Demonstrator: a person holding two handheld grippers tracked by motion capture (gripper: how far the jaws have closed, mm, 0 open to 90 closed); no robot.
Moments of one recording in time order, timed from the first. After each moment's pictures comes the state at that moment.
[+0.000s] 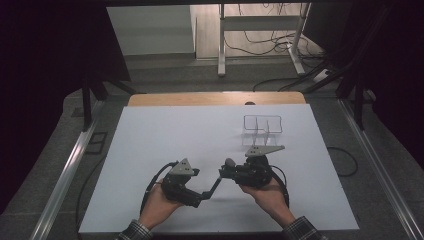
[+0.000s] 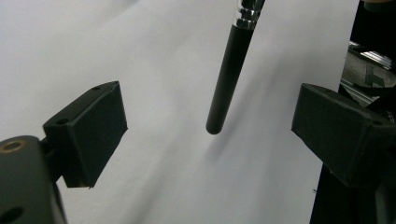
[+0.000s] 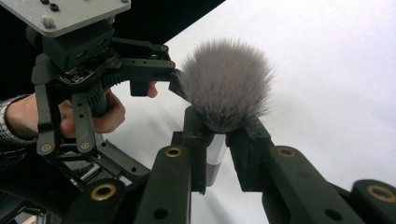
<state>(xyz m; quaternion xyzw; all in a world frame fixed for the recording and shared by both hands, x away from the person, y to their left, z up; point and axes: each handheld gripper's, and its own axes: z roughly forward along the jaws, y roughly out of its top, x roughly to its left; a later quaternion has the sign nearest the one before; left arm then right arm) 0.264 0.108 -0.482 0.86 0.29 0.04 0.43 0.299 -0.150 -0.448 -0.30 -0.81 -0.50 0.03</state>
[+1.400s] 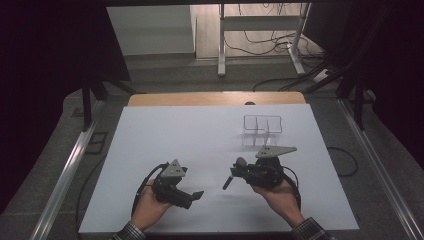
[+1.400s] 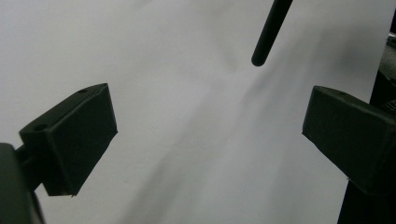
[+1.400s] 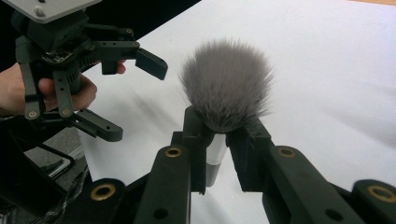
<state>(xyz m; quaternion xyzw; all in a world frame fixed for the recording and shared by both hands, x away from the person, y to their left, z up) 0.258 0.130 -0.486 0.86 0.32 0.08 0.40 0.294 -0.175 -0.439 -0.31 -0.82 -0.49 -0.02</state>
